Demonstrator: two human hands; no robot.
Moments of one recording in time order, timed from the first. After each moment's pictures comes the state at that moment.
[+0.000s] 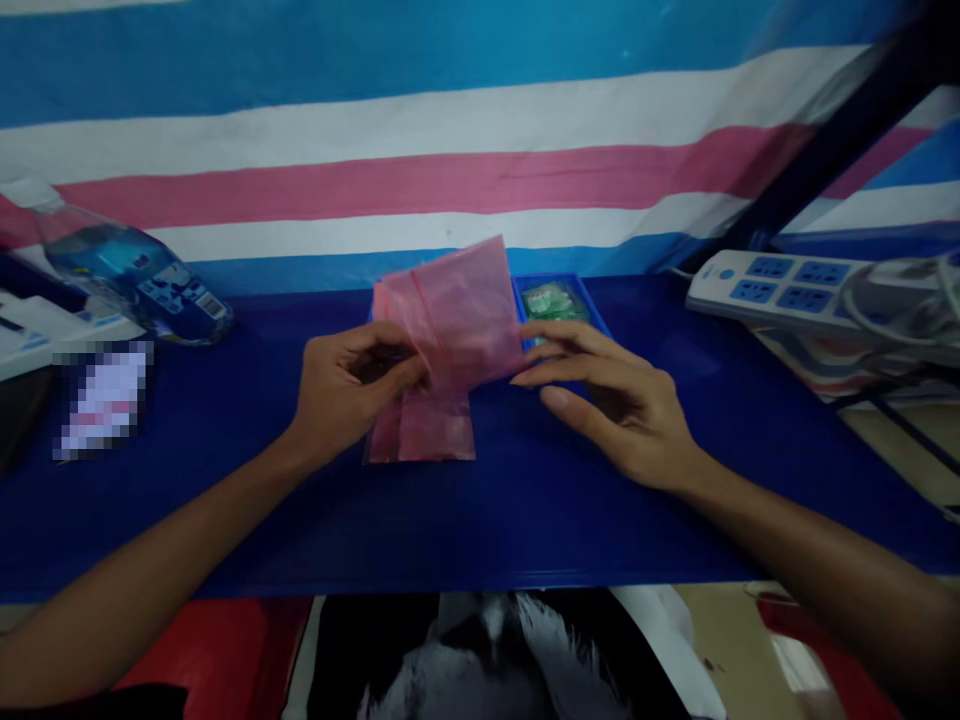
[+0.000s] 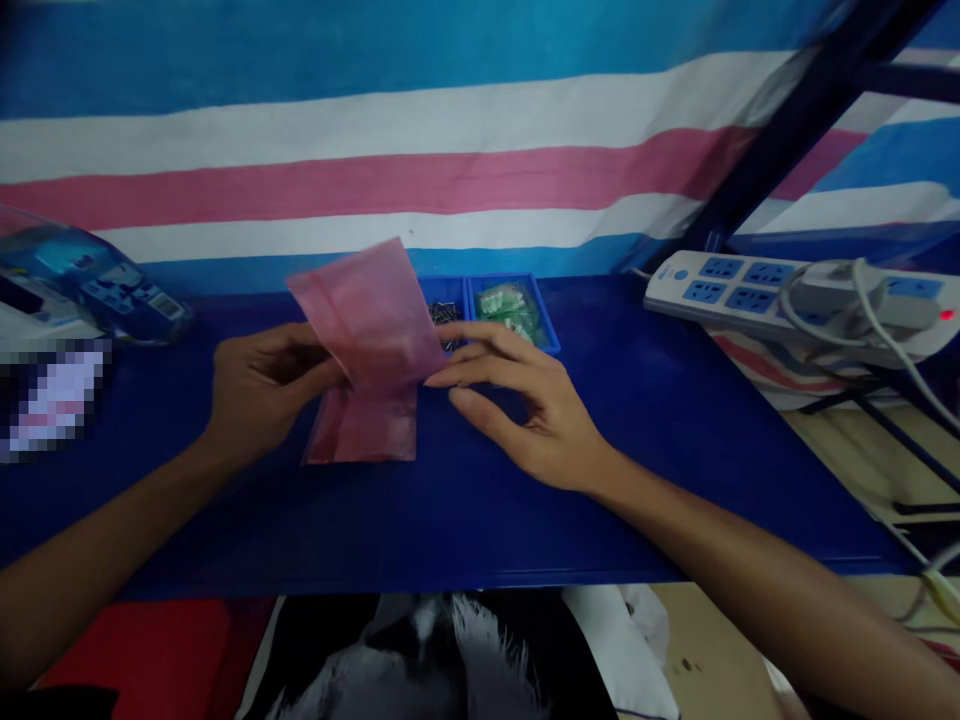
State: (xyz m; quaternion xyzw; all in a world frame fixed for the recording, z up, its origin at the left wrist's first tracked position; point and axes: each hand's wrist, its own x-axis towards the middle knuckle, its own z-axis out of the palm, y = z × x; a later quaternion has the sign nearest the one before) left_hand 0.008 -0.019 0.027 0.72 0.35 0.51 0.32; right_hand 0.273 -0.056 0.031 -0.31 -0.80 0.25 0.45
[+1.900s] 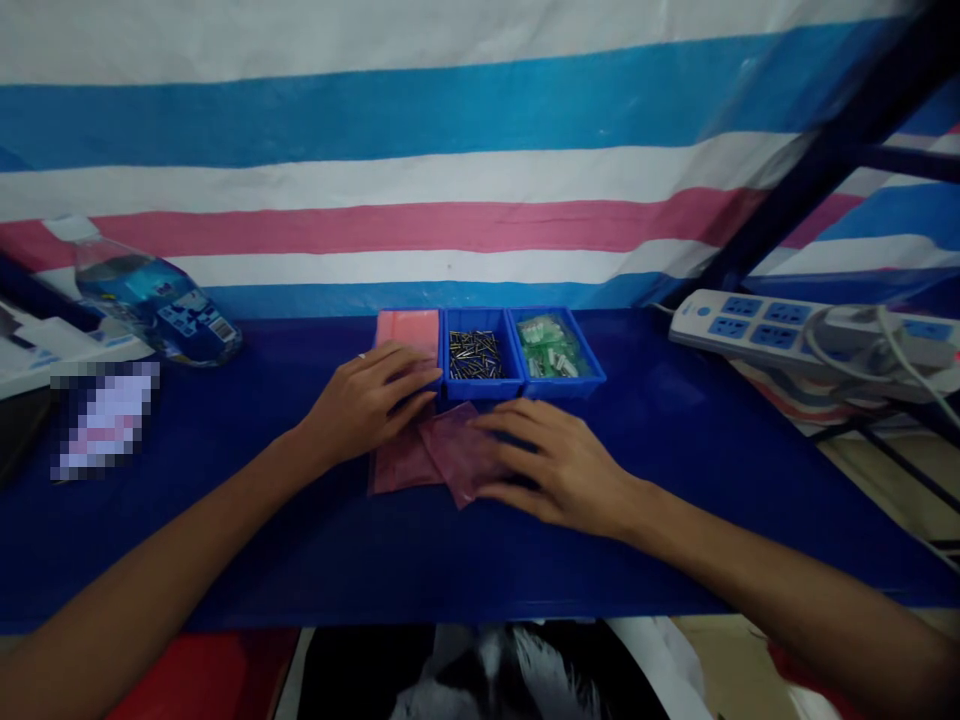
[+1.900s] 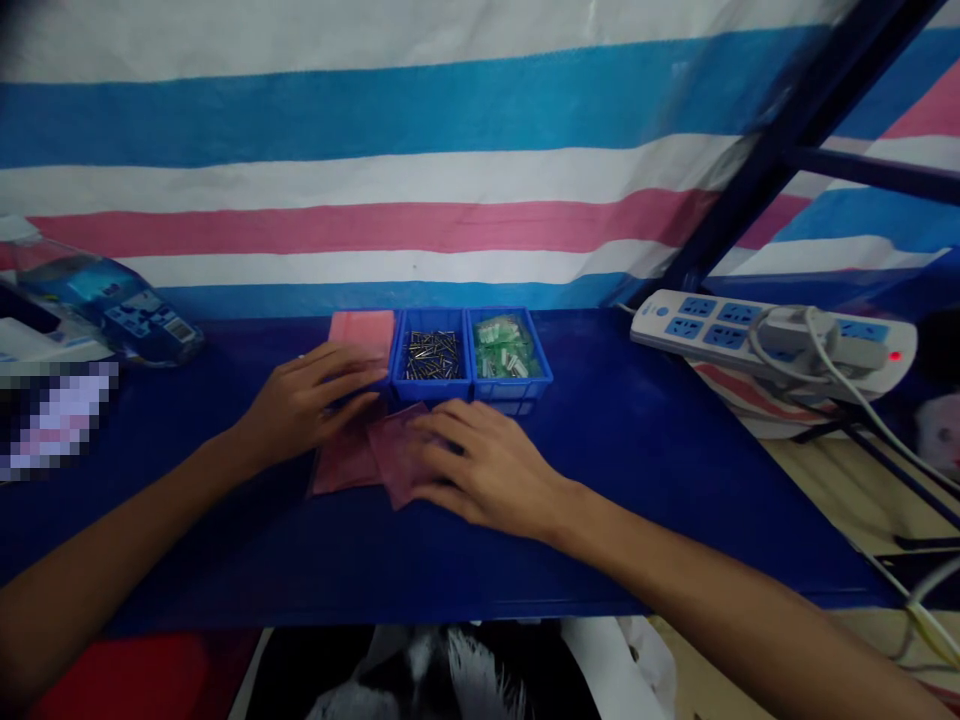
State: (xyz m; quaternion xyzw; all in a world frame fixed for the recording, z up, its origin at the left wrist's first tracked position) left_hand -0.012 0.012 0.013 0.91 0.27 0.29 -0.11; right_hand 0.259 -0.053 0.008 -0.26 -0.93 0.00 0.26
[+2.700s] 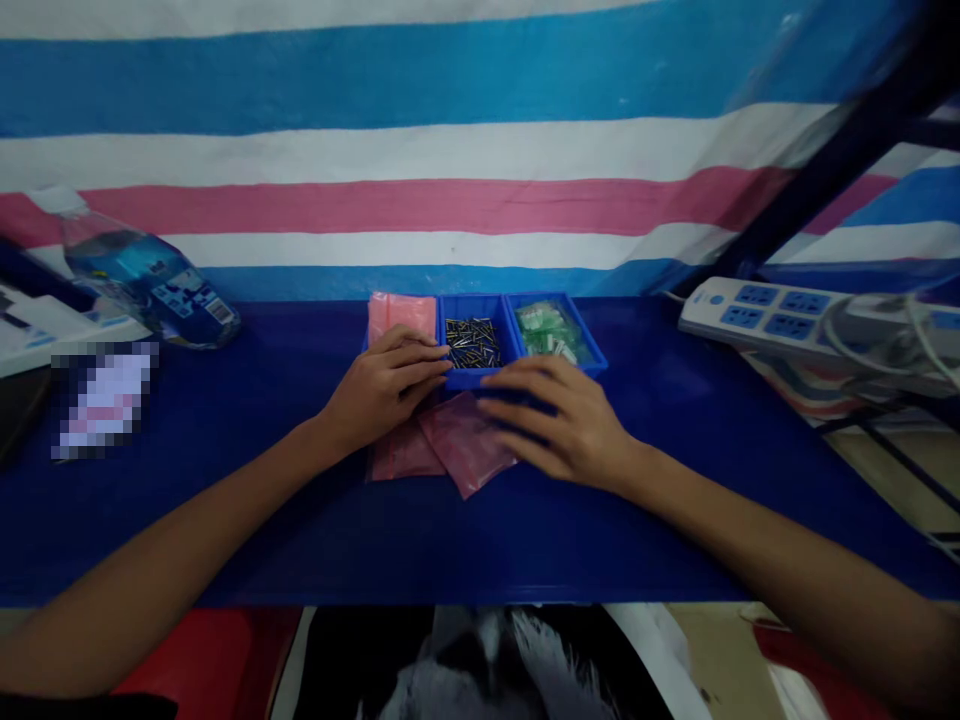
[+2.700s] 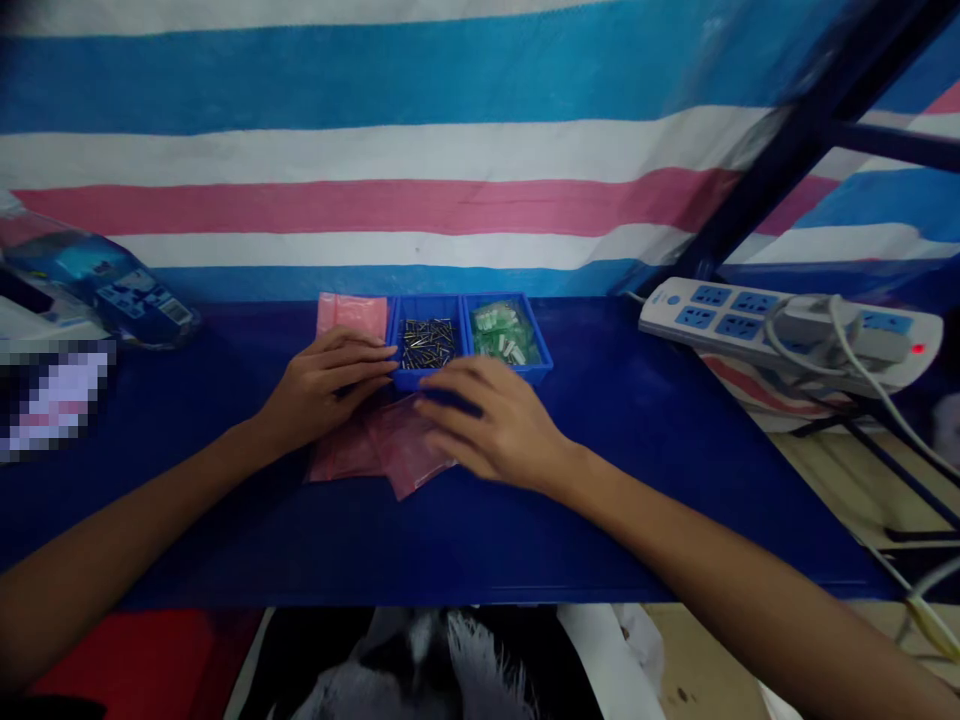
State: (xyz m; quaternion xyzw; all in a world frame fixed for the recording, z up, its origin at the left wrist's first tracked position) left_hand 0.000 0.020 -0.004 0.90 0.23 0.37 -0.04; right_hand 0.265 -0.028 -0.002 -0.24 -0.91 -0.05 0.32
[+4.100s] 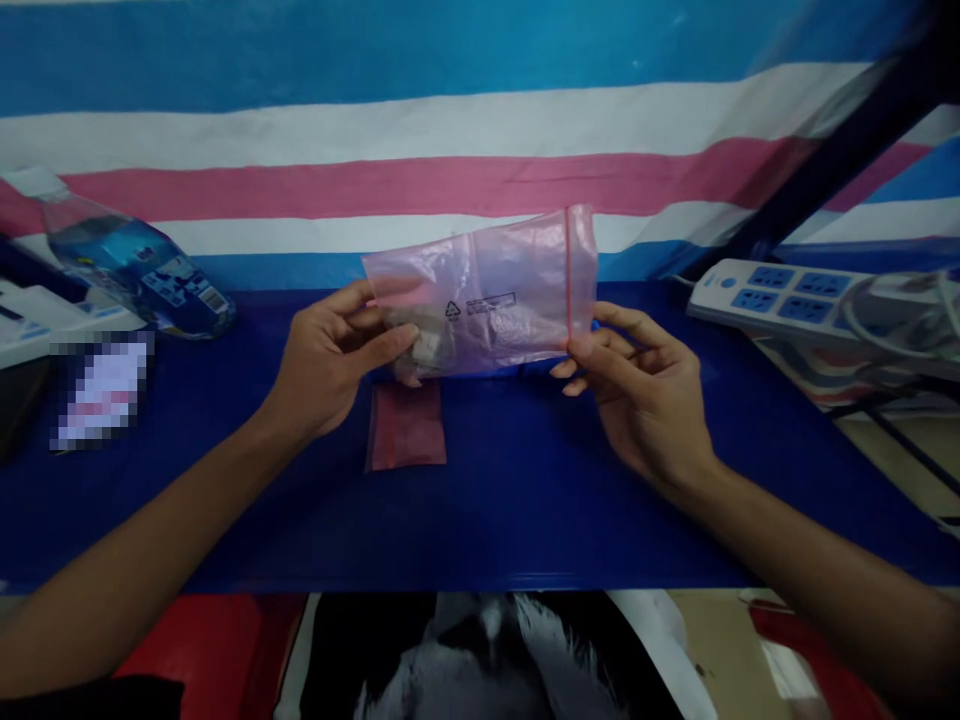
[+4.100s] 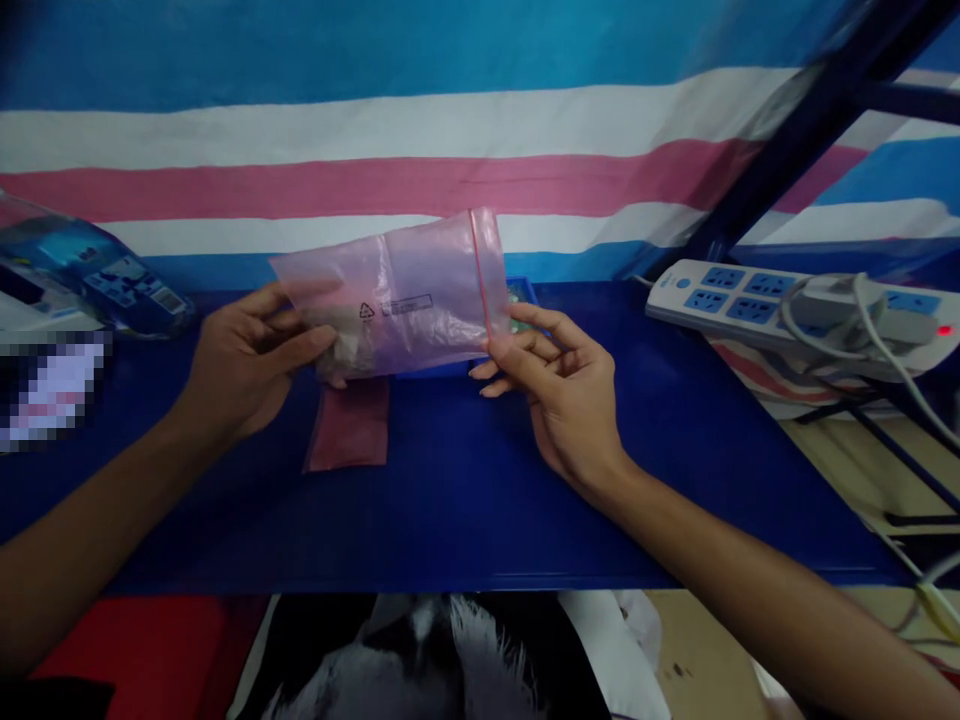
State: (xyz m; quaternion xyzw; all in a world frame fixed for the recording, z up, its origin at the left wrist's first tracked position) left_hand 0.002 -0.010 0.042 0.60 0.31 0.52 0.51; right_hand 0.263 -0.045 0.023 -0.37 -0.48 0.46 0.64
